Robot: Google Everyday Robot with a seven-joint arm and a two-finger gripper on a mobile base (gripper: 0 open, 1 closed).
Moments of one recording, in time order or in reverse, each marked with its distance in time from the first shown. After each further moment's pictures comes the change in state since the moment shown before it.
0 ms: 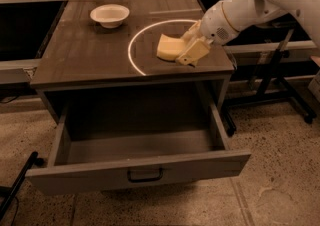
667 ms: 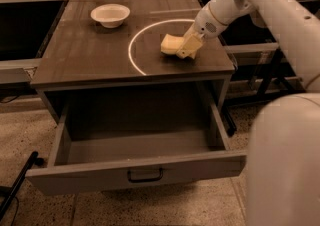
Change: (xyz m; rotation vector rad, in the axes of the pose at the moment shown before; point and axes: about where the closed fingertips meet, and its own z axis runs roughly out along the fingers) arm 0.039 -0.077 0.042 0.009 0.156 0.132
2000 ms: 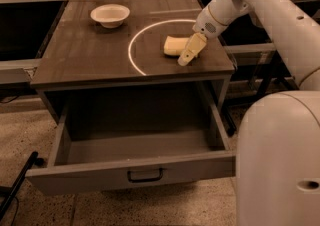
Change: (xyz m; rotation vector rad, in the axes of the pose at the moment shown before) arm 0.010 -0.013 0.006 0.026 0.045 0.043
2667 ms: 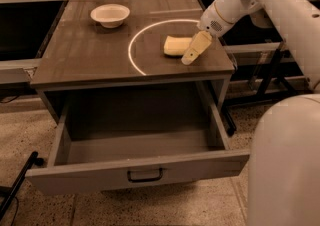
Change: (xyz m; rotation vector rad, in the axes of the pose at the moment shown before) arm 0.002 0.007 -0.020 0.023 -0.015 -0.006
